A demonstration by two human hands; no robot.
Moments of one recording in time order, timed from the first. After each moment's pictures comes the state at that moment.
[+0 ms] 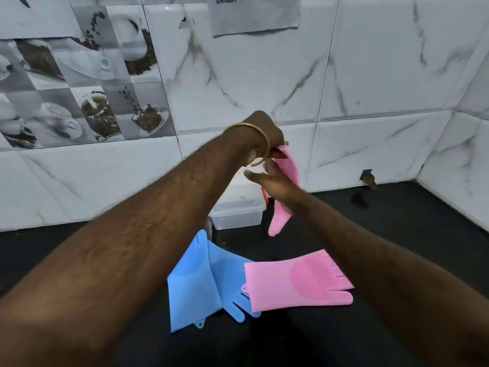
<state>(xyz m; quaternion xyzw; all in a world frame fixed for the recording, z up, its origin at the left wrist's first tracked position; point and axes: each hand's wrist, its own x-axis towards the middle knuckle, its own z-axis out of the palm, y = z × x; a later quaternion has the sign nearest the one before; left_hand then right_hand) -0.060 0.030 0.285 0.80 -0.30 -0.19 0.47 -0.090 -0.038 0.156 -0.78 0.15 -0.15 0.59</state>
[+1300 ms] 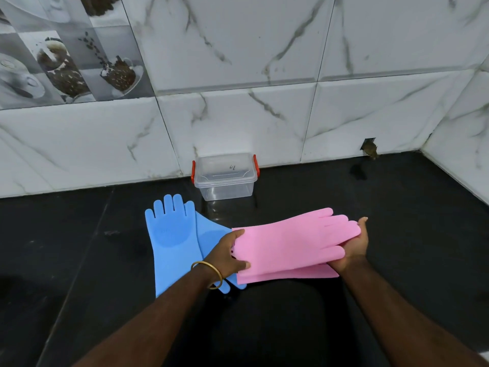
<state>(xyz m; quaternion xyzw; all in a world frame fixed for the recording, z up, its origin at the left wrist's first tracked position) -0.091 0.124 -0.034 0.83 -0.27 -0.31 0.37 -0.248 -0.134 -0.043 -0.18 0.35 -0.27 0.88</state>
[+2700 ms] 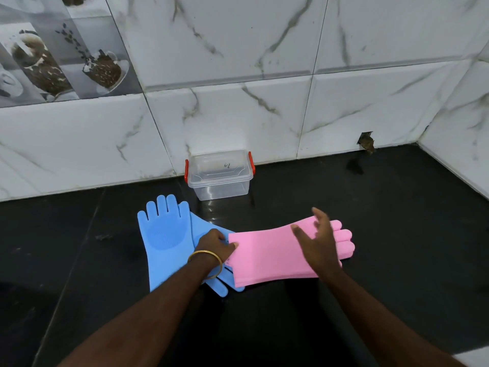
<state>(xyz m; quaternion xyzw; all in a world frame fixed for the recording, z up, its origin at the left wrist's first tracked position) -0.057 0.107 -0.044 0.93 -0.15 -0.22 0.26 -0.227 -0.069 -0.023 -0.73 0.40 -0.26 0.49</state>
